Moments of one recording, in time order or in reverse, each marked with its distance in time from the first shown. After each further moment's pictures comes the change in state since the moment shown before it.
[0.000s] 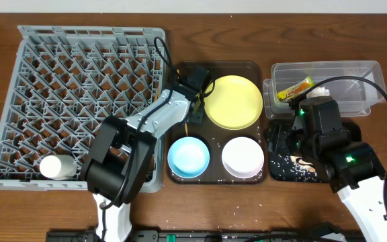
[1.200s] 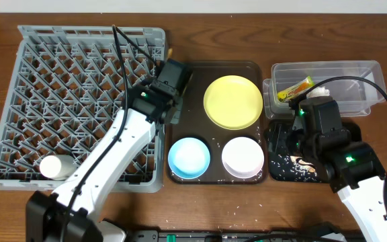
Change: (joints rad) left arm 0.030 -0.461 -0.023 -0.291 -0.216 0.151; right arm 0.000 0.000 0.000 -0.001 0.000 0.000
